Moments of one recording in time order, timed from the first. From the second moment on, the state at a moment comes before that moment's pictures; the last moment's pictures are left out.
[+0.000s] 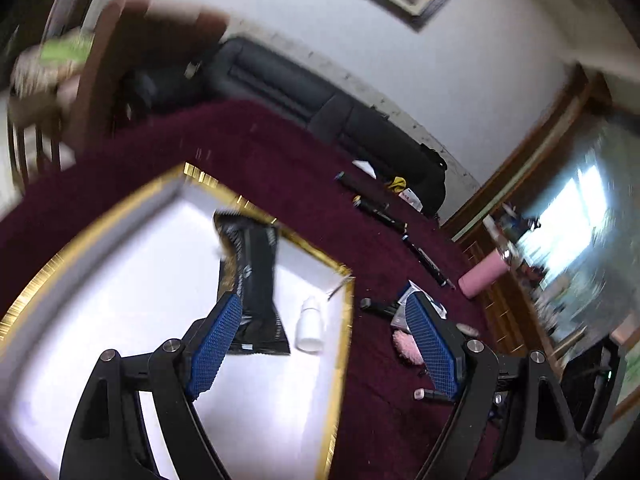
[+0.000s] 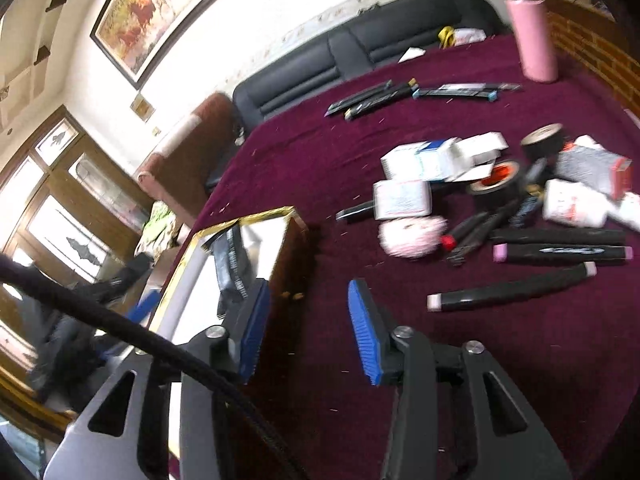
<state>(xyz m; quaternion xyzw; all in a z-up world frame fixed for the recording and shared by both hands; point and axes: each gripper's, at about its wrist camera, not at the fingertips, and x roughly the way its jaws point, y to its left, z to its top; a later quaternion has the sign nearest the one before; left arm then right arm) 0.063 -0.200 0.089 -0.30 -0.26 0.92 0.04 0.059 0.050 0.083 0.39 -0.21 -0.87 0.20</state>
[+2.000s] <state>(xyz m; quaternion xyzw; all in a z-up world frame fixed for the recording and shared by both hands) 0.071 -0.120 0.113 -0.34 -0.11 0.92 0.15 0.055 0.166 0.023 0.40 -0.26 -0.87 0.13</state>
